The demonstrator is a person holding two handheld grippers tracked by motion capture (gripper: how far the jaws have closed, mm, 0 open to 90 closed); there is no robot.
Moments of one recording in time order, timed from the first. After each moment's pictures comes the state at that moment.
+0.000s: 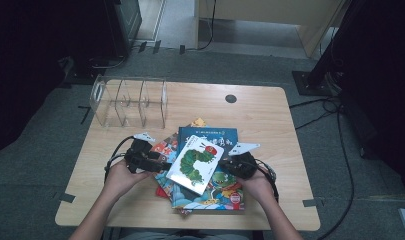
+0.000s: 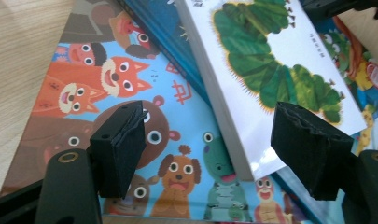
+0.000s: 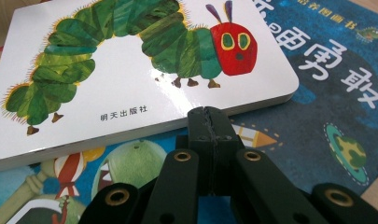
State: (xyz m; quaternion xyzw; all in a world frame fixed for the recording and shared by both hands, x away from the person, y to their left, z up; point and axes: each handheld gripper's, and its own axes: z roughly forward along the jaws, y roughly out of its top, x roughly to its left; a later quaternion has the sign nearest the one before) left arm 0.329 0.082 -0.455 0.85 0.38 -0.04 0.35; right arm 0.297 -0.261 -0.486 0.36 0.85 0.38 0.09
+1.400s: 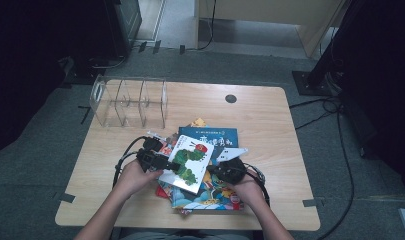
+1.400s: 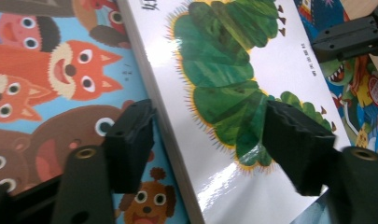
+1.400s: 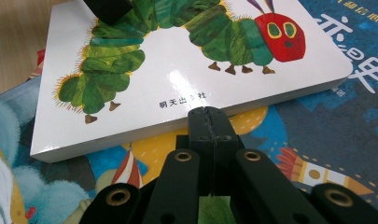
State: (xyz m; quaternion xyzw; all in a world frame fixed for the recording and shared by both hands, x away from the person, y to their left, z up) left arm 0.341 0.054 -0.472 0.85 0.42 -0.10 0.31; right arm 0.285 -0.229 -0.488 0.32 0.86 0.39 0.07
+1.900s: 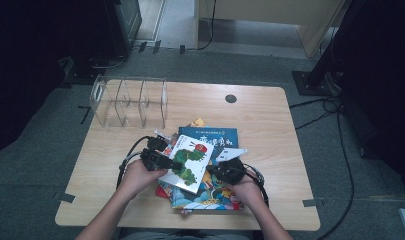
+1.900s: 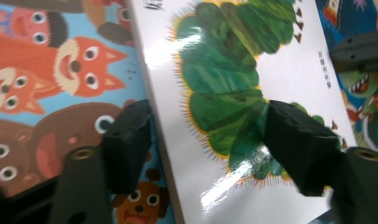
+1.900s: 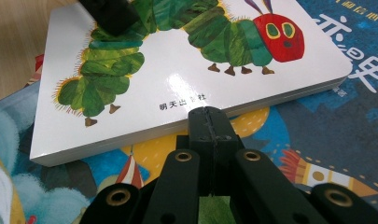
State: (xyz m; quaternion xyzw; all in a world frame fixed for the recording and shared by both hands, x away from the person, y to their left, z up) left arm 0.342 0.043 -0.464 0.84 0.47 -0.08 0.27; right arm 0.284 -0.227 -0.488 0.33 0.85 0.40 0.07
